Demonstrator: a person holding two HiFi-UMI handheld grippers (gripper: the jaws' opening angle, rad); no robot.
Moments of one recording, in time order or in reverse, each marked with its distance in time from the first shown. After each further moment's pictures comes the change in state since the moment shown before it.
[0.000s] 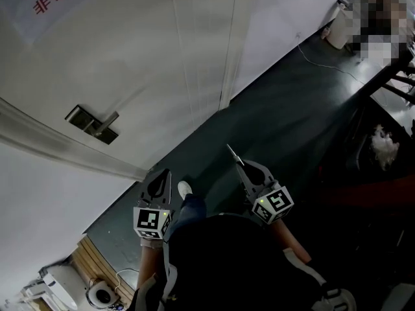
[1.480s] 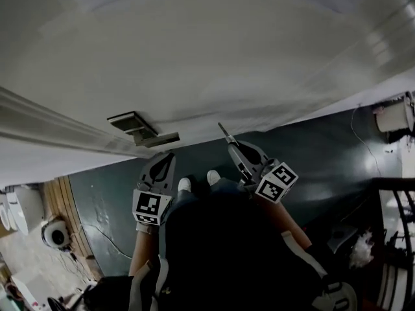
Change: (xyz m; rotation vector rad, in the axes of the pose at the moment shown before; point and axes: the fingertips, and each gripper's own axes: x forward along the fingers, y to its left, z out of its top) left arm 0.060 0.254 -0.013 -0.154 0.016 0.347; right arm 0.366 0.057 0.048 0.225 0.218 0.609
